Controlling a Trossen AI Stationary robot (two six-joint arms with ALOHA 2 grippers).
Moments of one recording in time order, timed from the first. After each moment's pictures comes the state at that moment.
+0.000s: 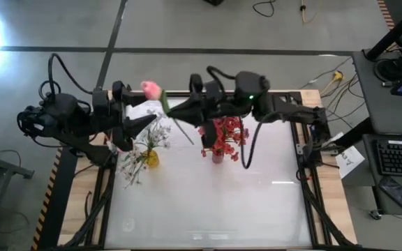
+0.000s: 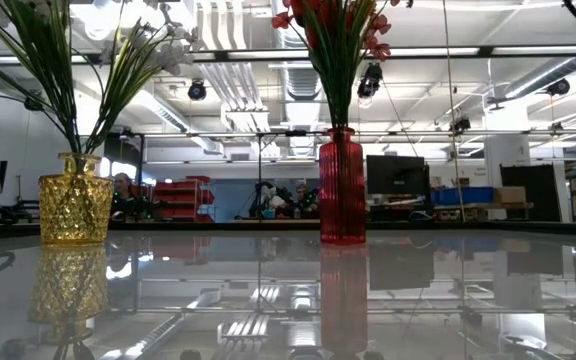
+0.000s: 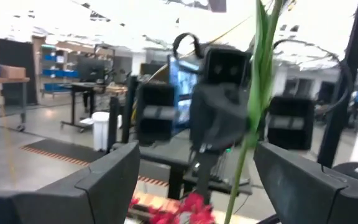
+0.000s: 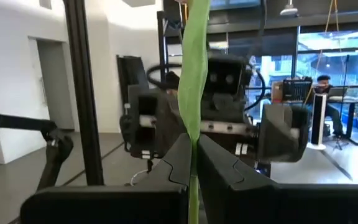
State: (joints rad) left arm -0.32 1.03 1.45 -0.20 -0.55 -0.03; right arm 0.00 1.88 2.27 -0.16 -0.24 0.06
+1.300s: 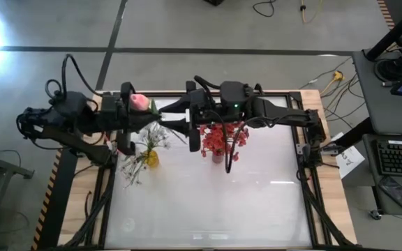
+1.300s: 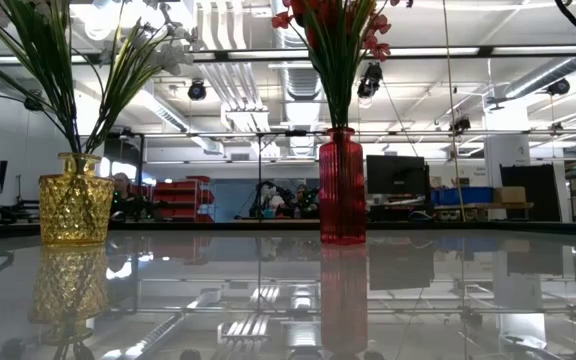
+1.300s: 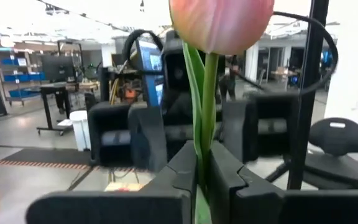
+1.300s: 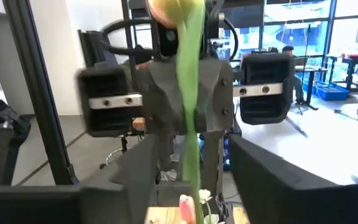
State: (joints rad) left arm -0.24 1.04 1.45 -0.27 -0.33 0.04; right arm 0.03 1.94 2.28 -0.24 -0.08 0.05
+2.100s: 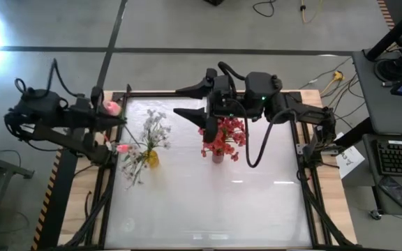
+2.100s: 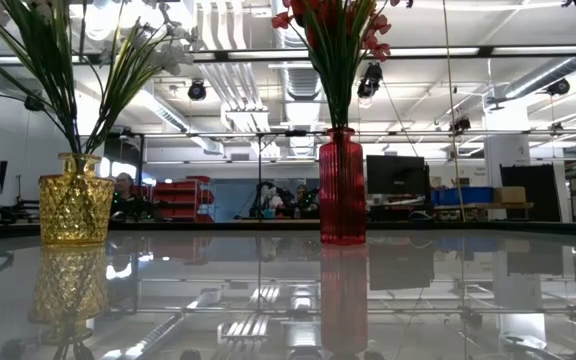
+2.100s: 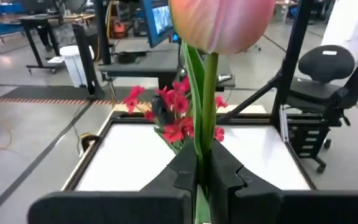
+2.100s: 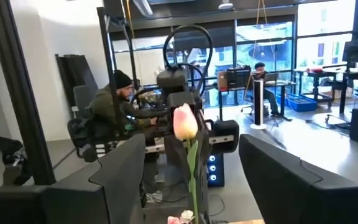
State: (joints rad) left arm -0.24 0.74 1.41 -0.87 -0.29 -0.05; right arm 0.05 1.84 2.30 -0.29 0.06 0.07
